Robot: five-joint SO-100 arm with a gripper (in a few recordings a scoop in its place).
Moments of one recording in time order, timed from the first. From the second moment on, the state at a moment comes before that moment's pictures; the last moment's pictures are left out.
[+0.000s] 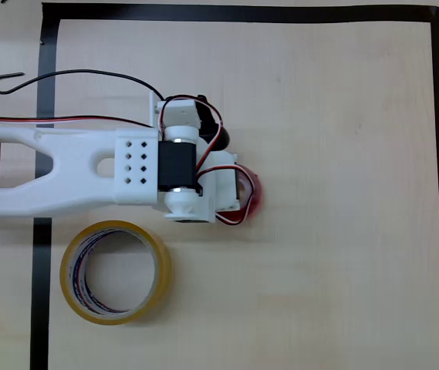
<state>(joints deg) -0.2 45.7 51.0 81.6 -3.4</state>
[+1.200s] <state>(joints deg) 20.0 102.0 108.0 72.6 -8.8</state>
